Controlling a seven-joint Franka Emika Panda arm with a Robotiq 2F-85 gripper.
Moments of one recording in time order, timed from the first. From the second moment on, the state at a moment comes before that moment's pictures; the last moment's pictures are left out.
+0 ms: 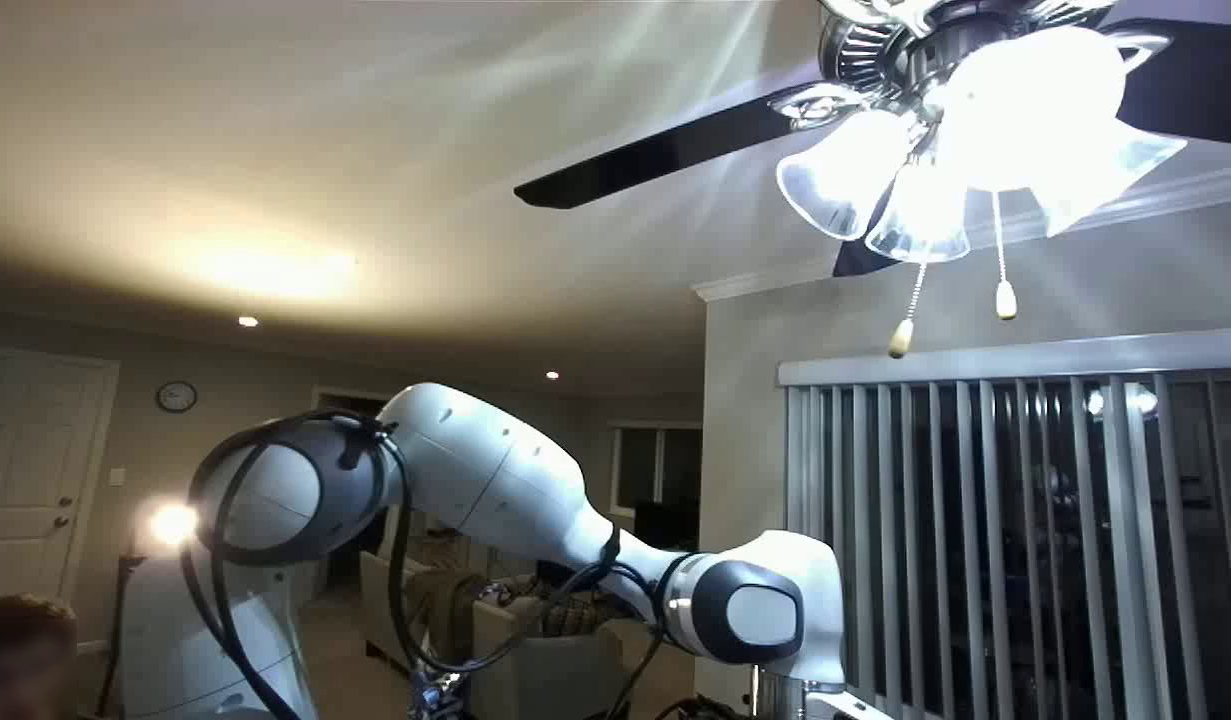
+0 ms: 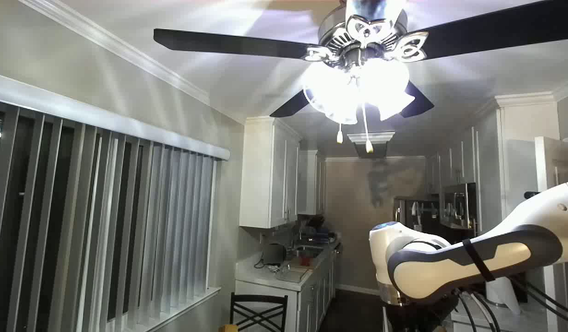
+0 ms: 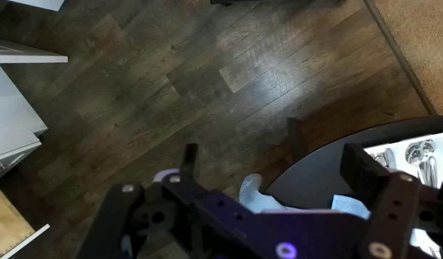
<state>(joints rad) -0.03 -0.33 0.11 -2.36 -0.16 1.91 0.18</state>
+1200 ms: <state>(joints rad) -0.03 -0.36 0.12 -2.36 -0.23 2.43 0.34</state>
